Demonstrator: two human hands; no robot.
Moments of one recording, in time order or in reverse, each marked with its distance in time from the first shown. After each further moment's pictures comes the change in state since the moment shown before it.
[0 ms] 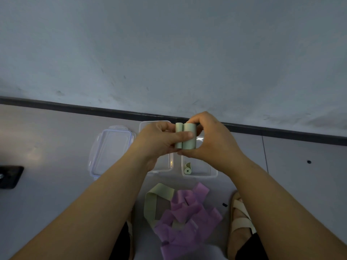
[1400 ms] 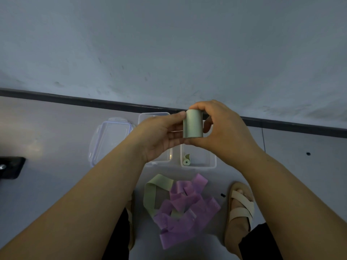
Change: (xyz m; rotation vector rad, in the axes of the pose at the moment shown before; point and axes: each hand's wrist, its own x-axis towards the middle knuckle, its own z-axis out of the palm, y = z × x) left_hand -0.007 0.001 0.010 -0.291 -0.142 -0.074; right_hand -0.016 -0.006 -0.022 -0.093 0.022 -0.041
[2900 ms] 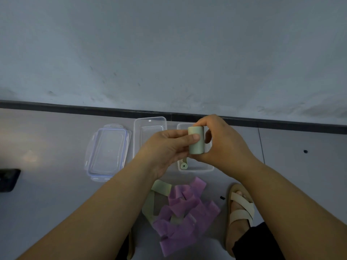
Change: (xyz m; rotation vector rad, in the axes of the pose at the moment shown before) left_hand 0.006 -0.027 0.015 0.082 0.007 -0.025; right_hand -0.014 0.028 0.007 -0.016 -0.031 0.036
